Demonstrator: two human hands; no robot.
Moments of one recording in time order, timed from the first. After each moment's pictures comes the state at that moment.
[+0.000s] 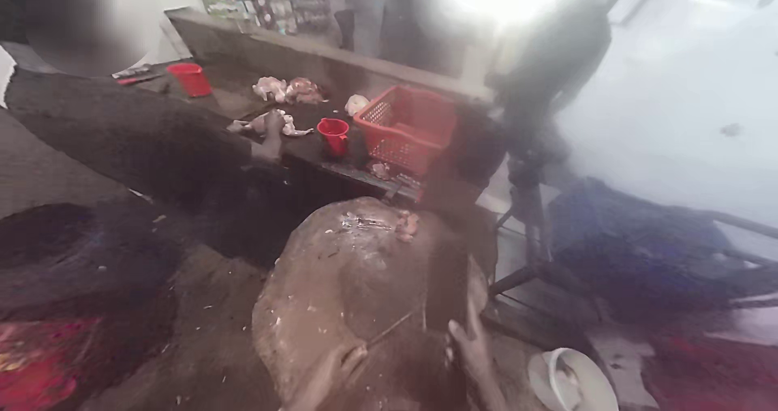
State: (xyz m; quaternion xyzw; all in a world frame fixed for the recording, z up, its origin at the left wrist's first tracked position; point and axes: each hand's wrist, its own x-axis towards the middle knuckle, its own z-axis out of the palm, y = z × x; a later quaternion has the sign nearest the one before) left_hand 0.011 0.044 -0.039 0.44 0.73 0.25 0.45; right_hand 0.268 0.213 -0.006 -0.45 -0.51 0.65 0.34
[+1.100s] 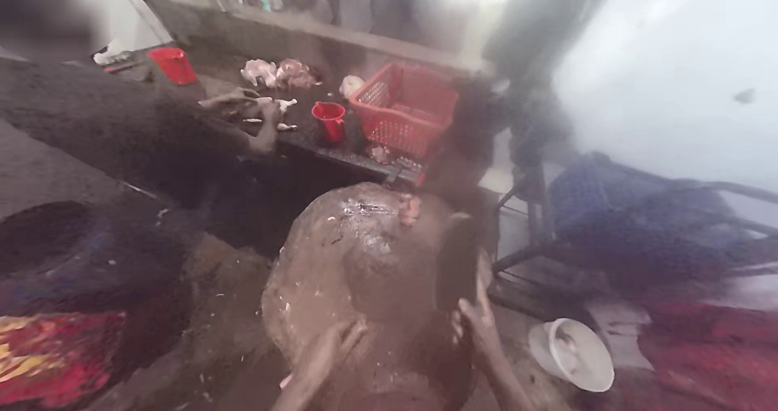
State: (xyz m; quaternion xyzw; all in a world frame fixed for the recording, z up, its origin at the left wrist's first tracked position) left_hand -0.006 0.038 -0.017 0.44 0.78 0.22 0.39; right_hand 0.270 0.217 -0.010 -0.40 -0.47 0.72 0.33
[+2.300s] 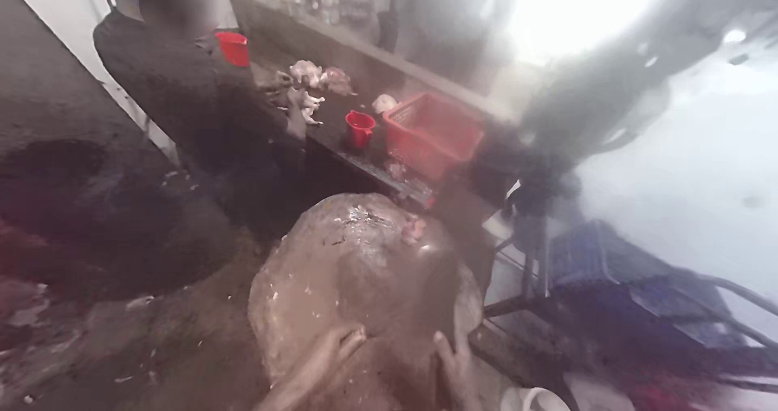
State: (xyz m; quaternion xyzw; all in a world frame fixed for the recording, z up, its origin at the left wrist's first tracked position) left_hand 0.016 0.046 -0.019 0.43 0.74 0.29 0.42; right_hand 0.272 0.211 -0.019 -0.42 -0.73 0.47 0.25
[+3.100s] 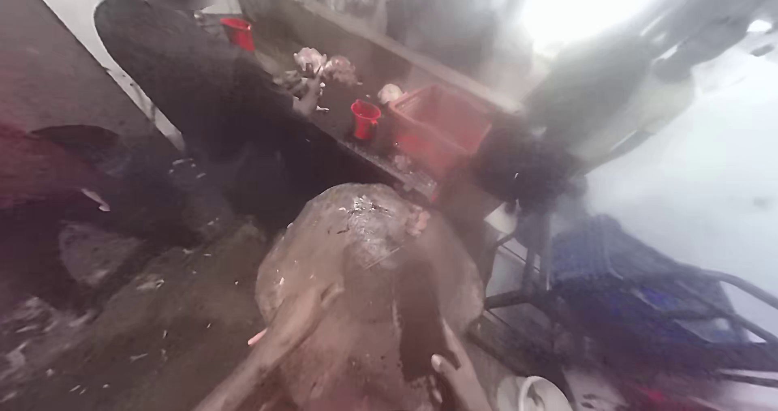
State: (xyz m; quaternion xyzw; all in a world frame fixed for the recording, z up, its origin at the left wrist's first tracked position) left_hand -0.033 0.039 0.006 0.40 0.83 0.23 0.31; right_hand 0.291 0.185 0.017 -0.37 -0.60 0.69 0.14
